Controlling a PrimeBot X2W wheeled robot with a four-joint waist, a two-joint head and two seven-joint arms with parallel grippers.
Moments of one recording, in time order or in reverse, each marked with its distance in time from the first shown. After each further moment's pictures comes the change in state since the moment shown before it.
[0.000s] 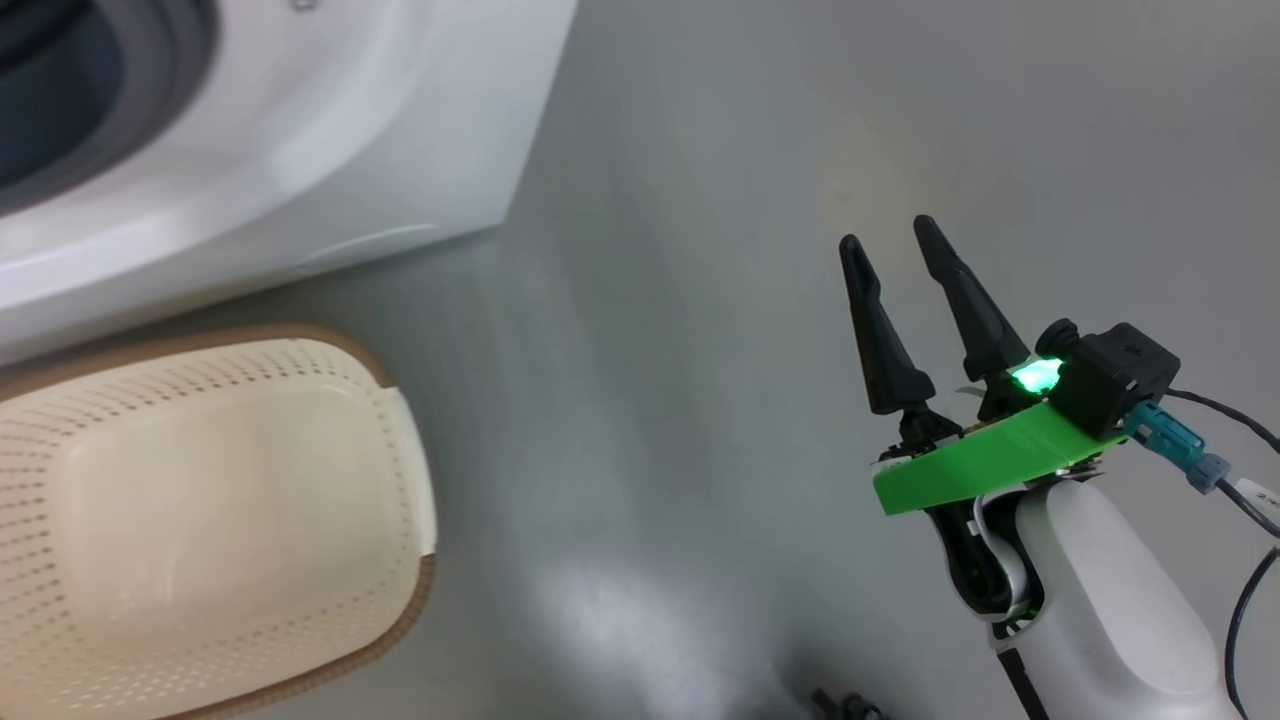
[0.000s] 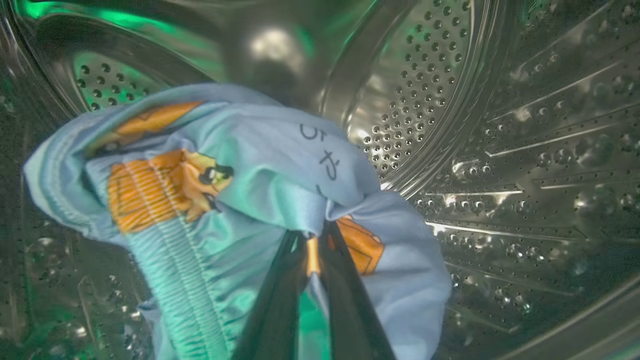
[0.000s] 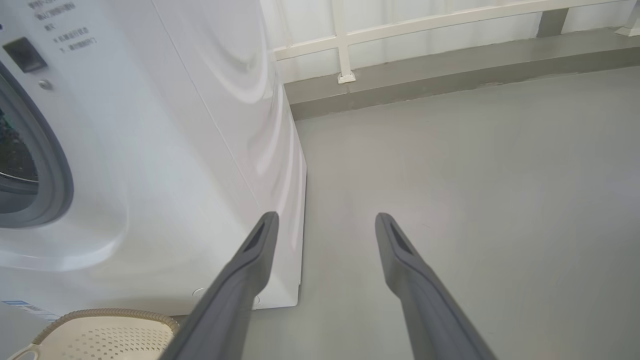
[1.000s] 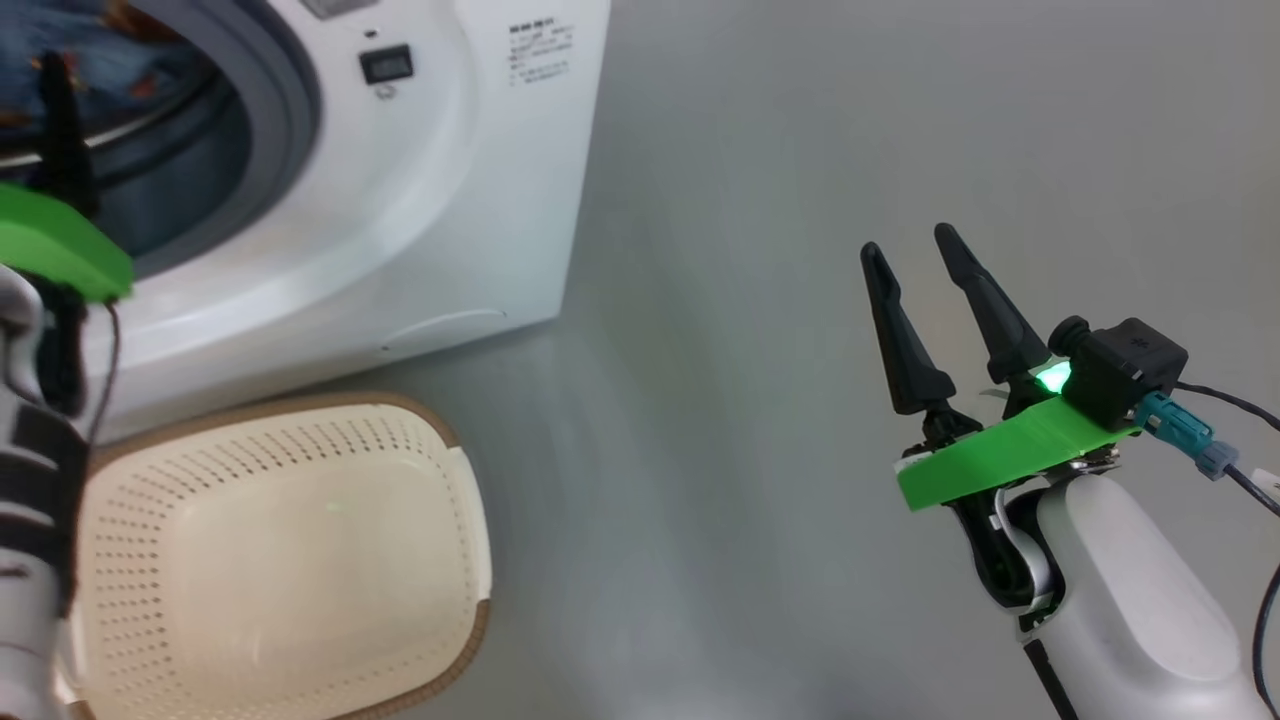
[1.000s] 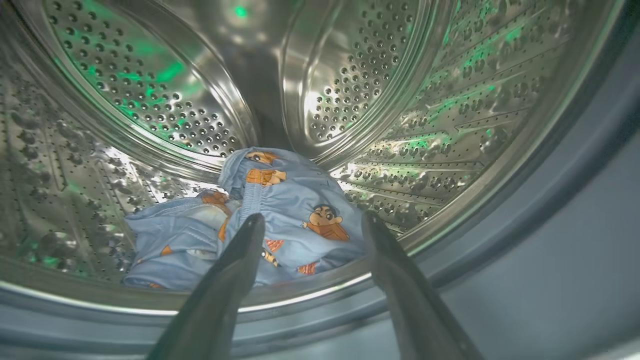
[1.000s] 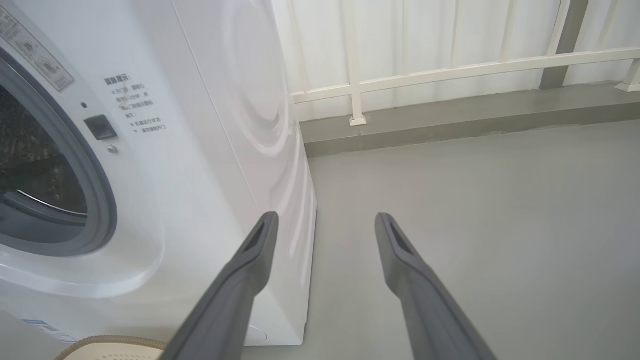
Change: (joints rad) left arm 0.246 -0.126 0.053 0.046 -0.002 -0.042 -0.001; right arm -0.017 -0.040 0.004 0.061 0.005 0.000 0.000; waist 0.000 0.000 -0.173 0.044
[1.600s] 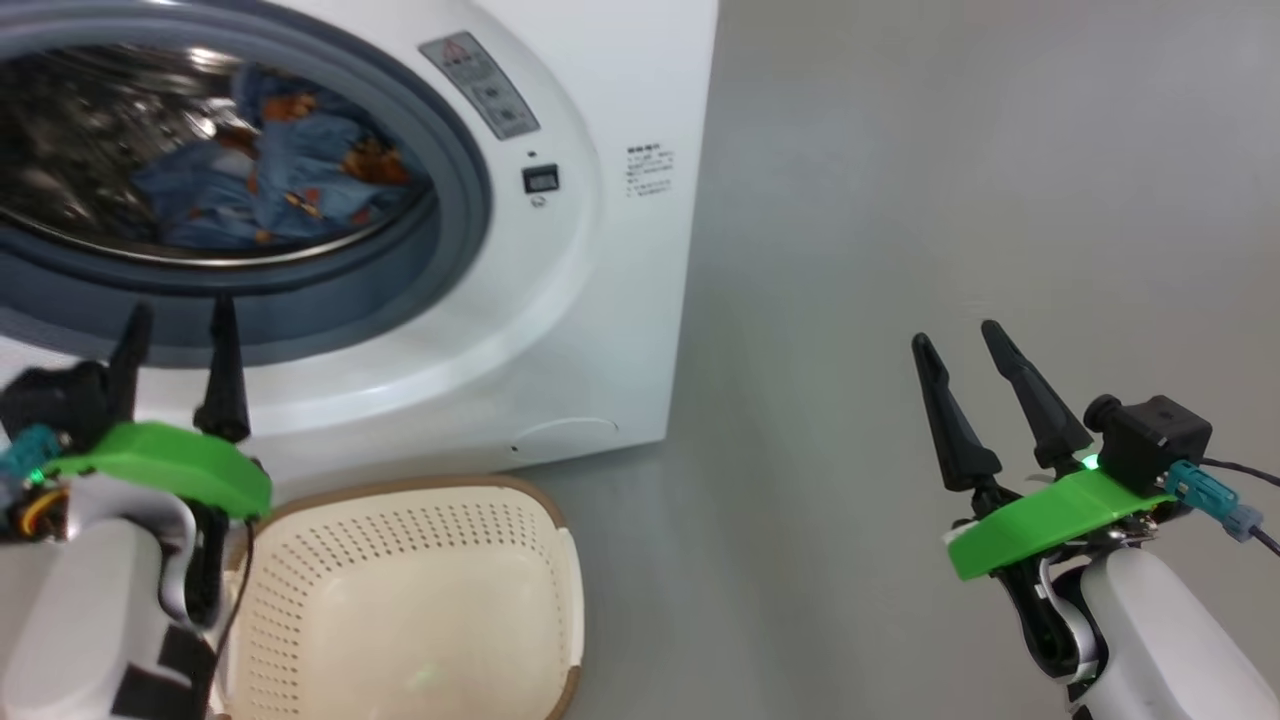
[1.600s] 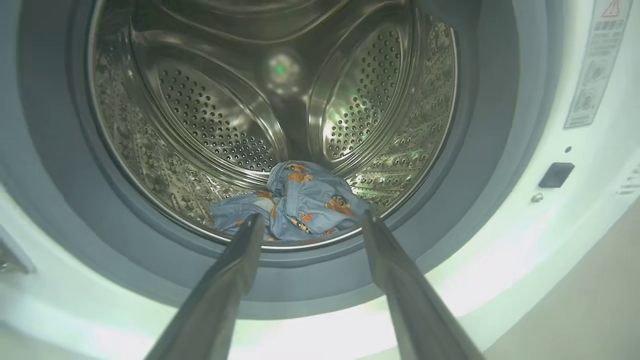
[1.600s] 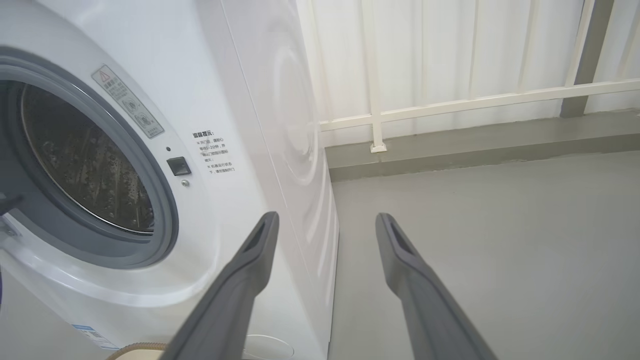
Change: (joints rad) left arm 0.424 -0.085 0.089 -0.297 0.069 0.036 0.000; right arm 0.112 -0.061 -0.015 0.041 0.035 0.000 0.000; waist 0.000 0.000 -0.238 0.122
